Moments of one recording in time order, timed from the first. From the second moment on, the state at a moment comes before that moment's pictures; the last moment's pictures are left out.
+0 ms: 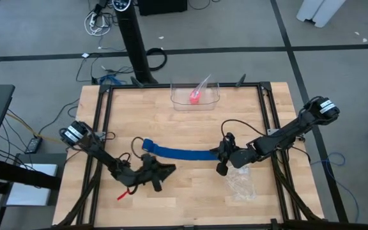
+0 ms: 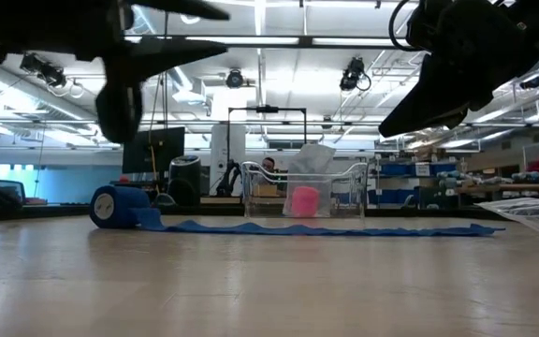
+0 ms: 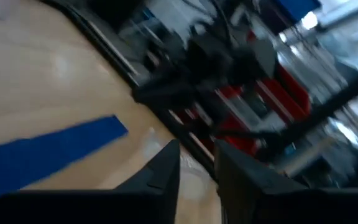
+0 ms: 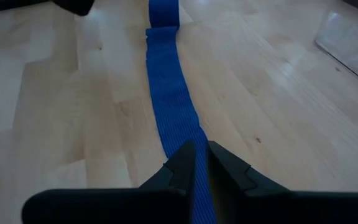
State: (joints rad) left arm -0.64 1.81 0.60 1.30 -0.89 -0.79; right arm 0.46 1.35 0.60 0.06 0.63 0.54
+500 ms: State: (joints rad) left arm -0.61 1.64 0.55 1.03 -0.84 -0.65; right arm 0.46 1.35 0.60 0.07 0.63 0.53
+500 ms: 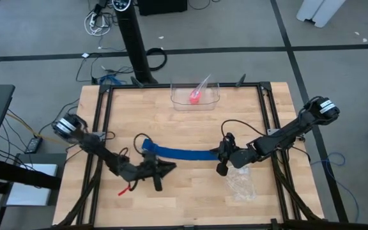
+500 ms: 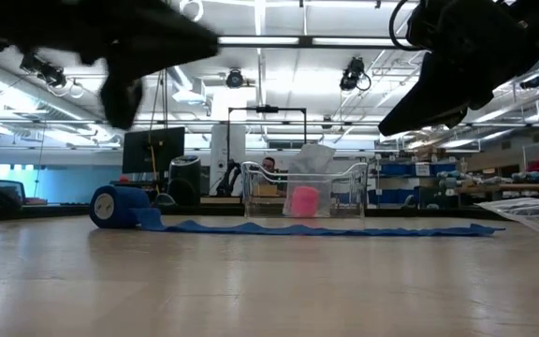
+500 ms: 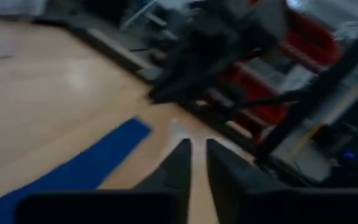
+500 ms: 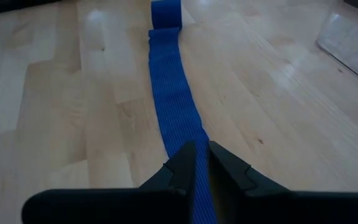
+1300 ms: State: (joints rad) left arm -0.82 1.57 0.53 -0.19 -1.13 -1.99; right arm 0.47 1.35 0.60 0.08 0.61 0.53
